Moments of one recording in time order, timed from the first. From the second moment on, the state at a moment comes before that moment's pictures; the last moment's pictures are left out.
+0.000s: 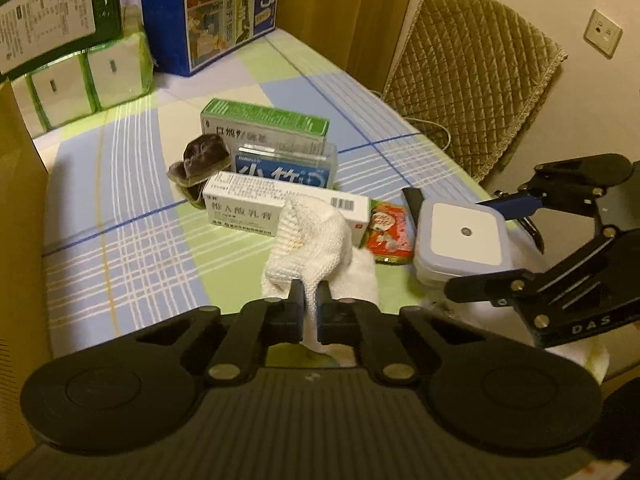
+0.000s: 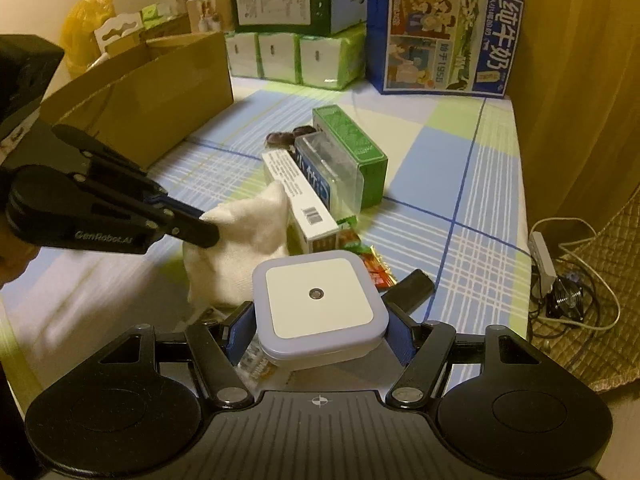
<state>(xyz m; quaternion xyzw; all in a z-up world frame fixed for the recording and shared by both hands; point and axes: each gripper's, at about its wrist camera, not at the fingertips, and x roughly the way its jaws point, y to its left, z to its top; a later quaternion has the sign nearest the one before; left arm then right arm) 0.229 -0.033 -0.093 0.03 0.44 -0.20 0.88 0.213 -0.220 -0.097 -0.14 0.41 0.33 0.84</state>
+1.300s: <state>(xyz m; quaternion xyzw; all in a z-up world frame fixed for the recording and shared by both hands) 0.129 0.166 0.100 0.05 0.35 -0.06 0.93 0.134 -0.022 0.047 -0.13 0.31 0.43 0.84</state>
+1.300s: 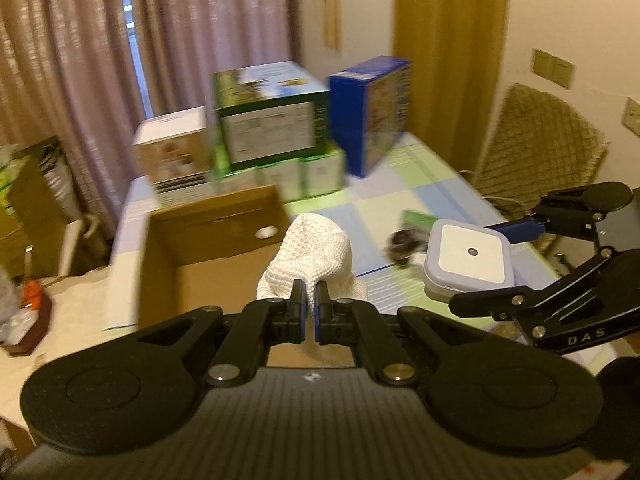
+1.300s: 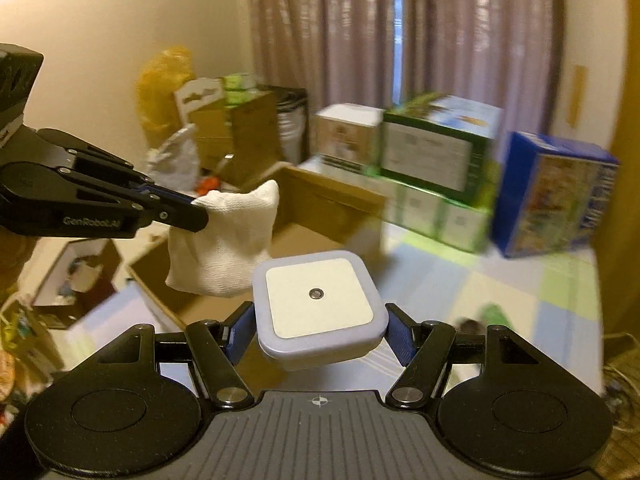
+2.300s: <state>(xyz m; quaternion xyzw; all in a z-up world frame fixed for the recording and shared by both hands) 0.154 0.278 0.006 0.01 0.41 -0.02 0.91 0.156 0.121 -0.040 -0.21 0.33 0.46 0.80</state>
